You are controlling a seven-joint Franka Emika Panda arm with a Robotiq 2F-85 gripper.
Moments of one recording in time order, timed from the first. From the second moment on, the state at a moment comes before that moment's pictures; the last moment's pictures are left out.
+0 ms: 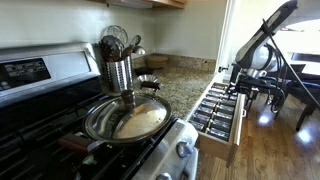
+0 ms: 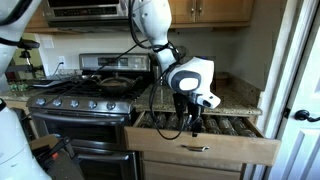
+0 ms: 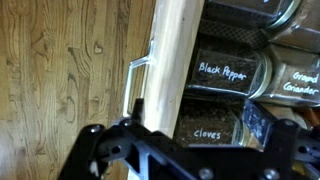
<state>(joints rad) -0.29 0.63 -0.05 -2.01 0.32 2.68 0.25</state>
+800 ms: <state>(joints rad) -0.18 0.72 -0.18 -1.97 0.29 2.66 0.32</state>
